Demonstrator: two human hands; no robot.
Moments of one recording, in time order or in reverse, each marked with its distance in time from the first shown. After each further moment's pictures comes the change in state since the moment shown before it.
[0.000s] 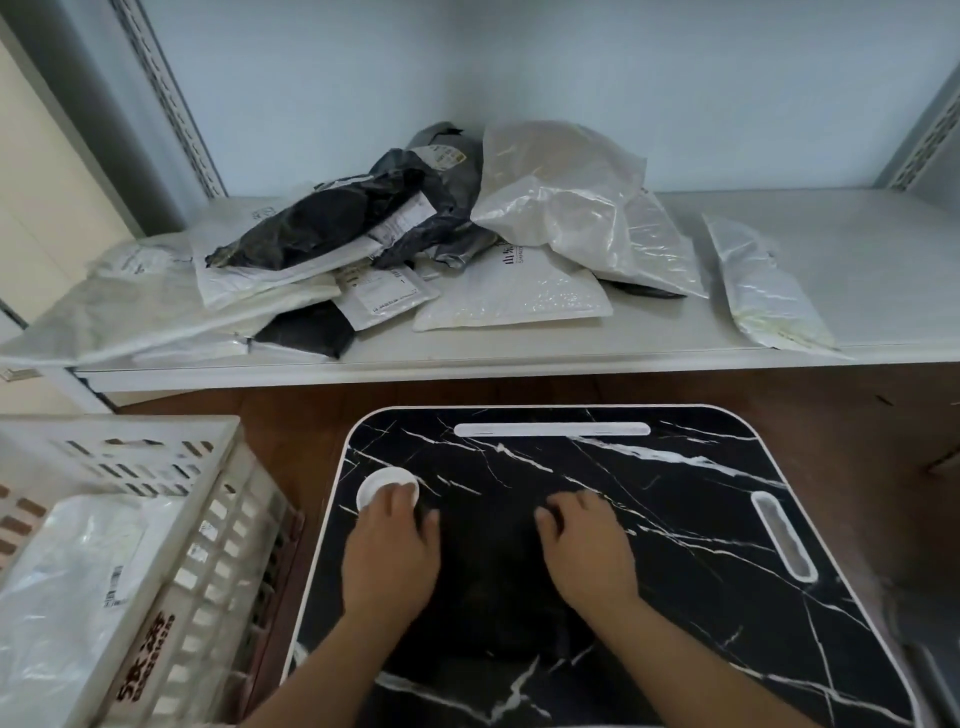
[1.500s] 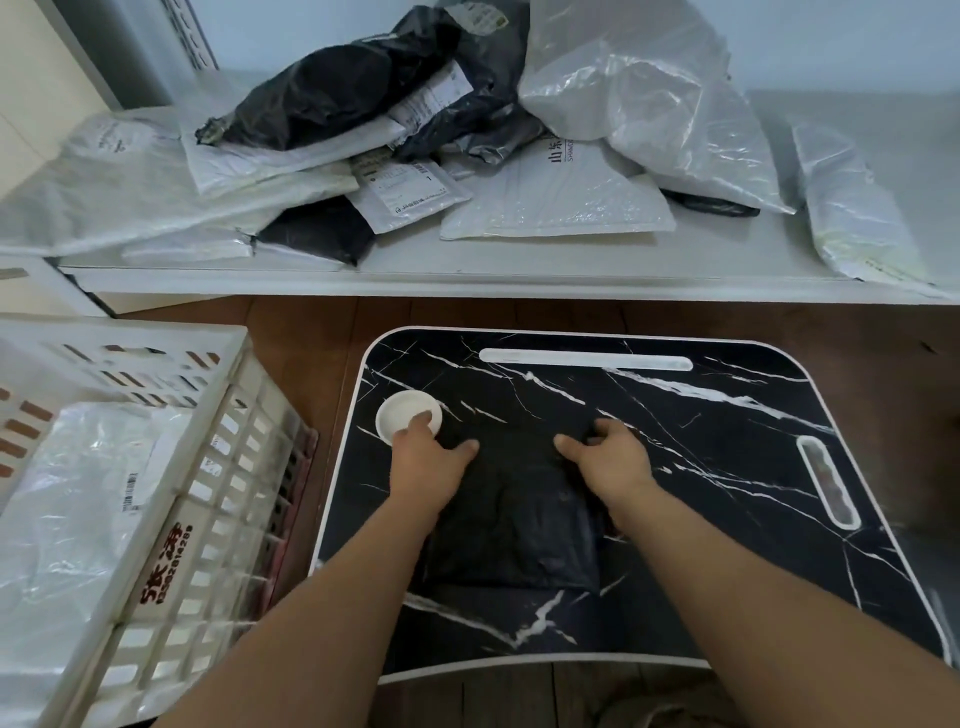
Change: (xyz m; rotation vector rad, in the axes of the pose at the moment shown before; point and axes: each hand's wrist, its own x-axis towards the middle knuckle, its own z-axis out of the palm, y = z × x) left_hand 0.029 -0.004 0.020 -0.488 -0.265 -0.419; right_hand 0.034 -0.005 0.018 0.557 -0.202 0.477
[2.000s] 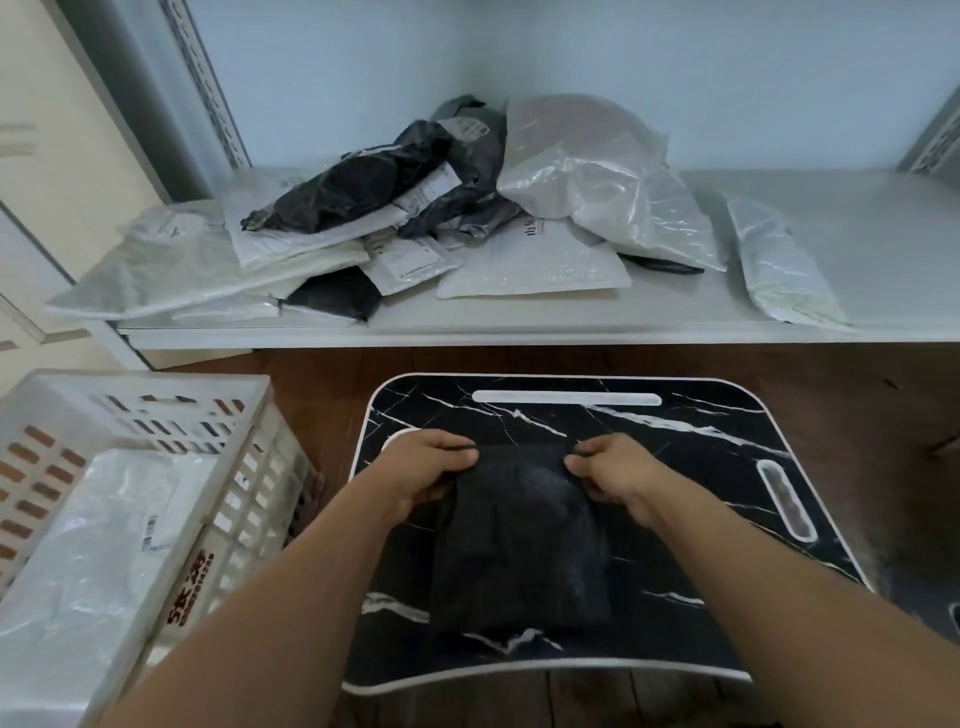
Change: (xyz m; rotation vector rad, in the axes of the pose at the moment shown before) left_hand -0.025 0.039 -0.047 -0.386 -0.423 -0.034; right_hand -0.033 -0.031 -0.053 0.110 -0.251 0.005
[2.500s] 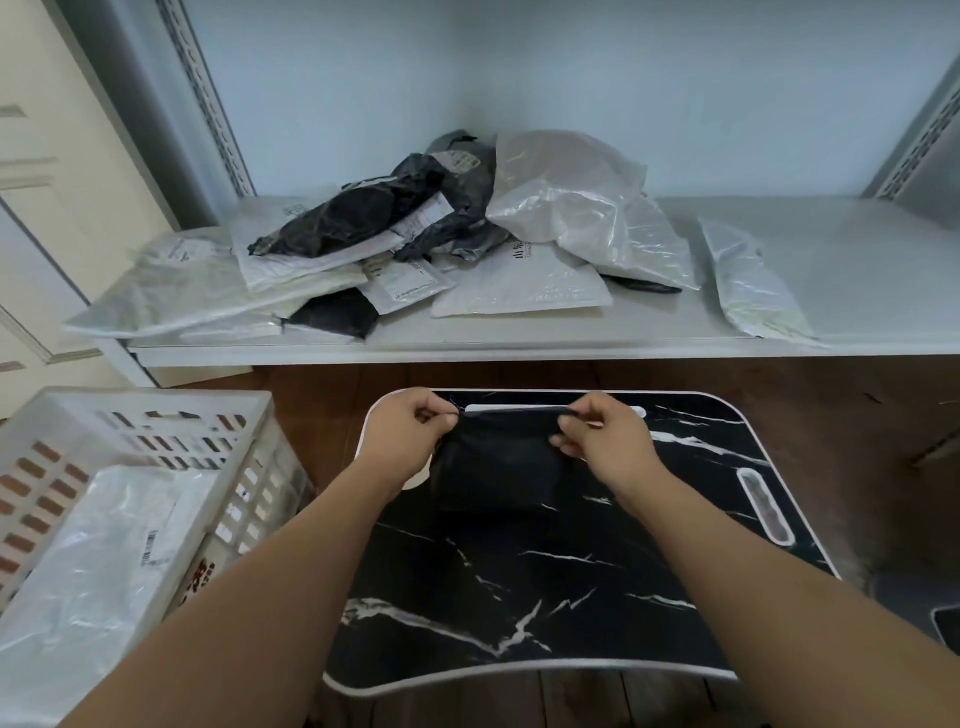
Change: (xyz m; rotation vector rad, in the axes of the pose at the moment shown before) left_hand -0.023 0.032 0.000 0.314 0.346 0.501; right_hand -0.028 -0.019 -0.006 0.153 0.157 -0.420
